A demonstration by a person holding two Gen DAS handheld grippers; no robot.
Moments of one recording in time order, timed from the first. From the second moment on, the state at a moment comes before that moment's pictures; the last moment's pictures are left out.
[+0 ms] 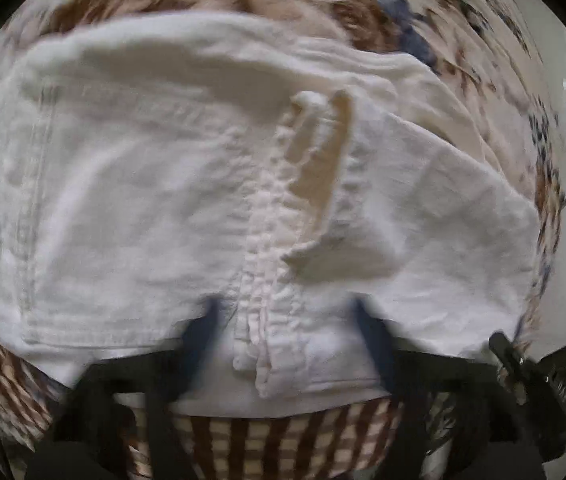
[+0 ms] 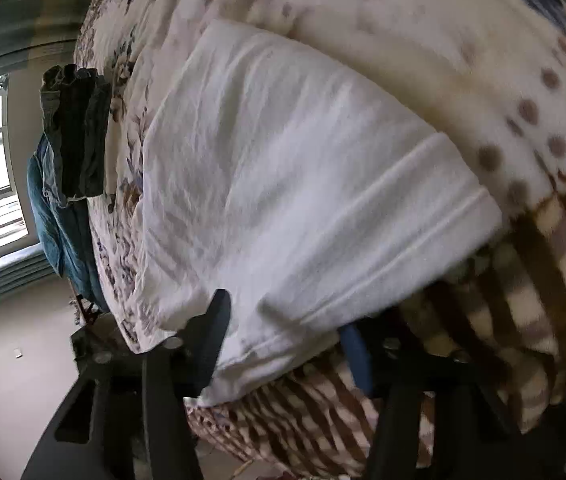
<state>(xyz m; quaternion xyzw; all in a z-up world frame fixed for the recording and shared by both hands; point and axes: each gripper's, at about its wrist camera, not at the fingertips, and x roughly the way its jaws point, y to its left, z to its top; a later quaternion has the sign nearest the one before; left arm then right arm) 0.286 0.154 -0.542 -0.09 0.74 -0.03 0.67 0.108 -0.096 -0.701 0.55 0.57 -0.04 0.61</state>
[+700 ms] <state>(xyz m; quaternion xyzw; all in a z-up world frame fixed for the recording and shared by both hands) 0.276 0.123 -0.479 0.00 0.67 -0.02 0.74 0.136 -0.083 -0.644 0.30 0.68 -0.04 0.67</state>
